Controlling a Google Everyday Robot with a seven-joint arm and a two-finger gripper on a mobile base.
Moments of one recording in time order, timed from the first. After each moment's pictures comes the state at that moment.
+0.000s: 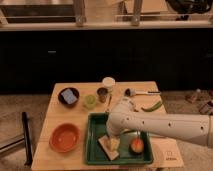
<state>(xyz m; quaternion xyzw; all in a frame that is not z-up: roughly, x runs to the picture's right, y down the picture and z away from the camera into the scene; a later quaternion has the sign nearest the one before) 0.030 0.248 0.764 -0.31 -0.10 -0.03 0.94</state>
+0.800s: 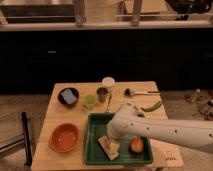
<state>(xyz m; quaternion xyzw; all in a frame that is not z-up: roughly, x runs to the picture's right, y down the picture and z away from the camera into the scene) 0.024 0.255 0.742 -0.30 -0.12 0.01 0.95</state>
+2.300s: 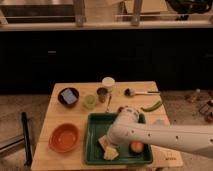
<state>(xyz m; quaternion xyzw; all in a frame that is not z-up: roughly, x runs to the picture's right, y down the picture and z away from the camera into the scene) 0.019 0.278 0.745 -0.32 -0.08 0.16 0.93</state>
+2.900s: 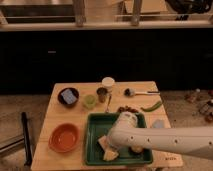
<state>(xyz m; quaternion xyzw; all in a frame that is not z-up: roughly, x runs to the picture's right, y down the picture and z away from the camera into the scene) 0.021 0.291 0.750 -0.30 -0.05 0.19 0.93</state>
